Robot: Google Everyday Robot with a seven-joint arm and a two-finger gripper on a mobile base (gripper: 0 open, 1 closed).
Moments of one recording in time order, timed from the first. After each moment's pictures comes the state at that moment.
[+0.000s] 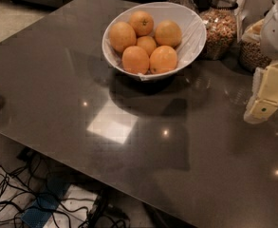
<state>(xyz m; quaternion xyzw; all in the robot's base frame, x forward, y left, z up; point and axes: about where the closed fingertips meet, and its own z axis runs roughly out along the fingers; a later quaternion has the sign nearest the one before) 0.438 -0.217 0.977 -0.60 0.78 -0.03 0.16</state>
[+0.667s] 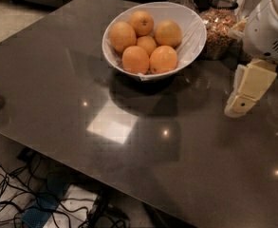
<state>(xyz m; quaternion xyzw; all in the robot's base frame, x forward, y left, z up) 0.459 -0.196 0.972 -0.61 0.77 -0.03 0.20</state>
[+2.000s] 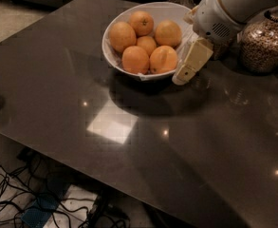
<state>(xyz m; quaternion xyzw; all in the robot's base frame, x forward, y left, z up) 0.561 -0.116 0.963 -0.60 0.73 0.06 0.30</state>
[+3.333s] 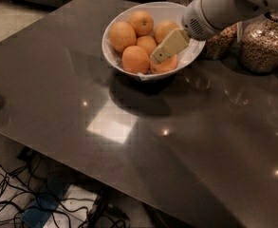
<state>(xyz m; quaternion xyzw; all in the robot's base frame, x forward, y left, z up) 0.626 -0.114 0.963 -0.41 0.83 0.04 0.39</state>
